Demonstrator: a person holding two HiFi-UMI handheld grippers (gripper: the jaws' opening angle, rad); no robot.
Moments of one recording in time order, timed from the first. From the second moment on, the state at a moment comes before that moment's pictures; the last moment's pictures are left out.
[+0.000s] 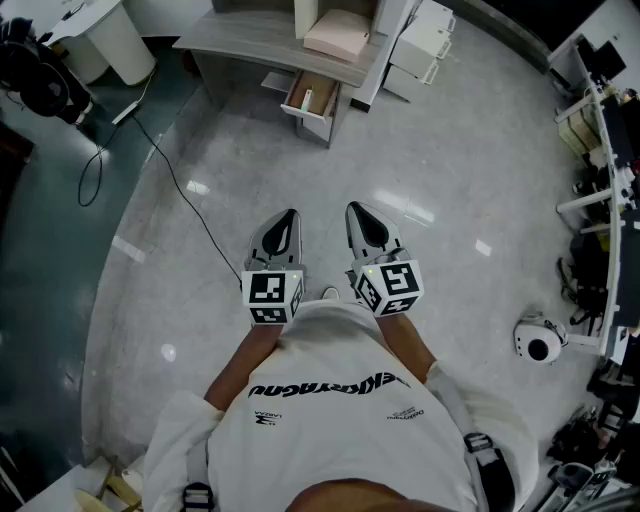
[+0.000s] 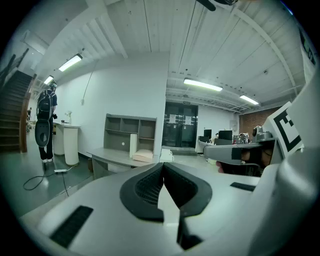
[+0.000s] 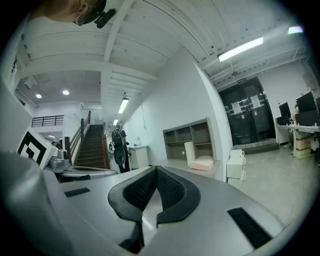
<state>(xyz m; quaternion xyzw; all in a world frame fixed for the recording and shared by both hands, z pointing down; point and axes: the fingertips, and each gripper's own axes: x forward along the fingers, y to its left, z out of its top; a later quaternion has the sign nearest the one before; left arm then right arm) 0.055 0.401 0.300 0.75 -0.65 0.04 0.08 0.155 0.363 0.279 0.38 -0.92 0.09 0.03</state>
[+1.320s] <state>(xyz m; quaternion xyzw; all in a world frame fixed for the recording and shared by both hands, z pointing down) 0.073 0.315 0.347 0.72 -0.68 0.06 0.12 0.172 0.263 0.314 0.35 -0.93 0.09 0.04</state>
